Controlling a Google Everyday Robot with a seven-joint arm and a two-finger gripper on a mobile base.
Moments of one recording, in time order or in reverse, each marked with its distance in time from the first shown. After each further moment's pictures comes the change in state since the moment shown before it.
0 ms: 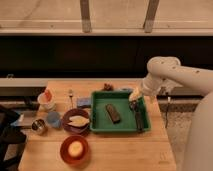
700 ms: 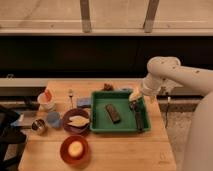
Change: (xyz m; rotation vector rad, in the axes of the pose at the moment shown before) arm 0.000 0.000 0.000 0.000 0.000 0.000
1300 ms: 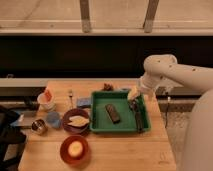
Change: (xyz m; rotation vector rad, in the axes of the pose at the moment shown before) arm -0.012 0.024 -0.005 0.029 -0.019 -0.088
